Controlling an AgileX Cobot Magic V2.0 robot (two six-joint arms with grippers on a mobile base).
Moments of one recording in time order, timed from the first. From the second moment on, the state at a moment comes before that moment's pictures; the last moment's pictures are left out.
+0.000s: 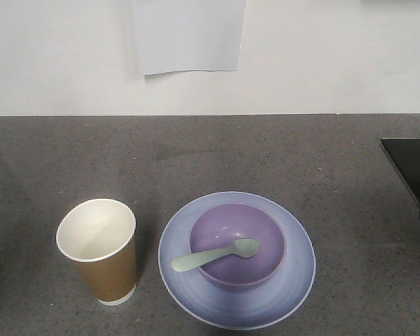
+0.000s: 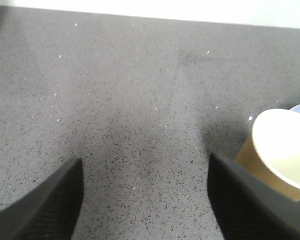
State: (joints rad) left arm -0.27 0.51 -0.75 0.21 0.91 -0.44; right arm 0.38 0.67 -0.84 -0.21 0.87 0.23
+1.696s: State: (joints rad) left arm -0.21 0.33 -0.53 0.25 0.63 -0.44; right arm 0.38 0.56 -0.69 -0.21 0.71 0.23
